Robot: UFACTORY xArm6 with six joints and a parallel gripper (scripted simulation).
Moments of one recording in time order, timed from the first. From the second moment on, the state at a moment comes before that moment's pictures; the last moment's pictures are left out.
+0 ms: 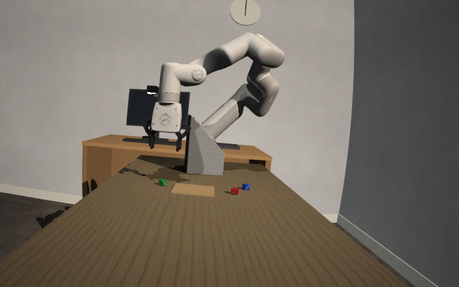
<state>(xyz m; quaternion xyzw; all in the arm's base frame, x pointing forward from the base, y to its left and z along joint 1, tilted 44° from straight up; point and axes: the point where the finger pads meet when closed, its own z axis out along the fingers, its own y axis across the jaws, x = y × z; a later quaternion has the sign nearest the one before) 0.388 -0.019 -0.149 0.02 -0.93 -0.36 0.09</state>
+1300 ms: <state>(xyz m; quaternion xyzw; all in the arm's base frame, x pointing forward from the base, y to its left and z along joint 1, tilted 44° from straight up) 0.383 0.003 -0.173 0.47 -0.80 -0.36 -0.10</state>
